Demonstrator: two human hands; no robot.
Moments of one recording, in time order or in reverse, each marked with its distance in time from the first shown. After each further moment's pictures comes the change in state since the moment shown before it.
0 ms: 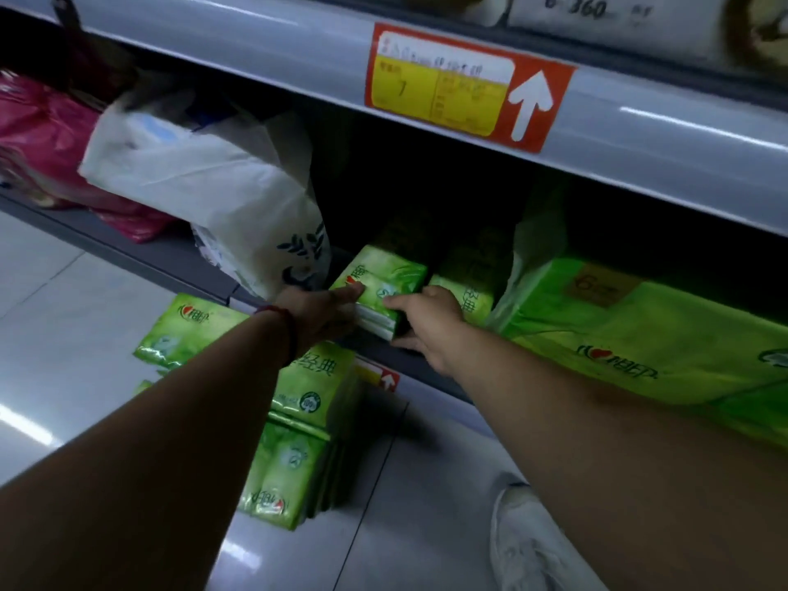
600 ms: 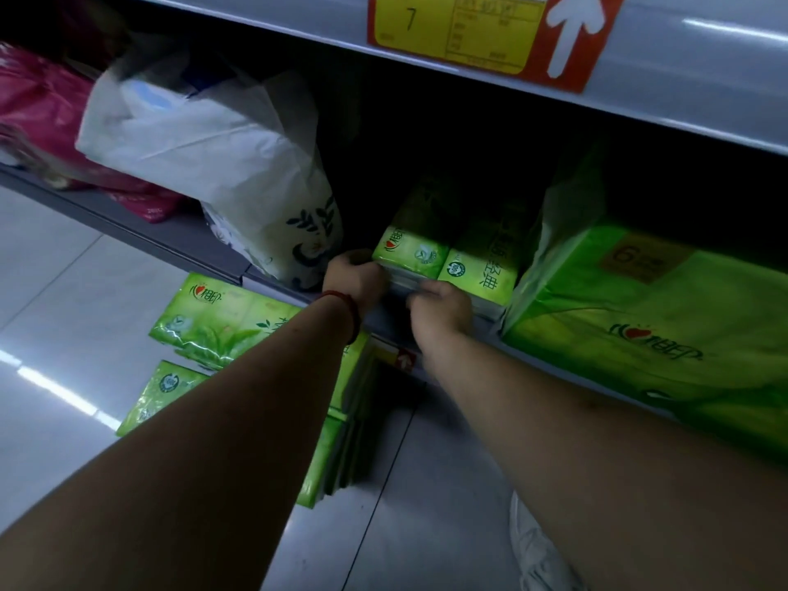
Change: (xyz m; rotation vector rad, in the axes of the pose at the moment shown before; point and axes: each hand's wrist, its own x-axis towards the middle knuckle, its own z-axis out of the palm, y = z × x) left_hand 0.040 -0.021 0.036 0.037 0.123 0.199; right_hand 0.020 0.039 0.022 -0.076 0.331 -0.063
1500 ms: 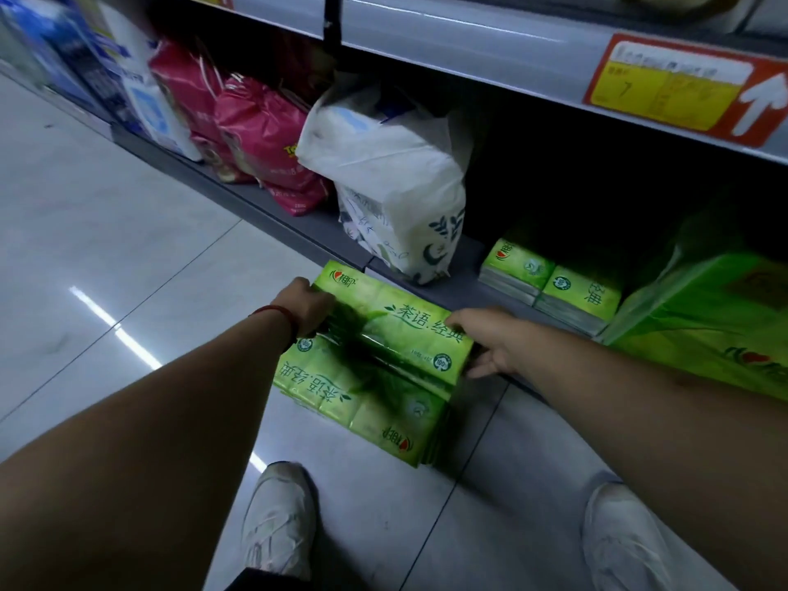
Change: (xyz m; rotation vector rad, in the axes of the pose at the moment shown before) left_hand -0.058 0.004 -0.229 0.627 0.166 -0.181; right_hand -0.078 -0.026 0.028 -0.406 -0.488 0.203
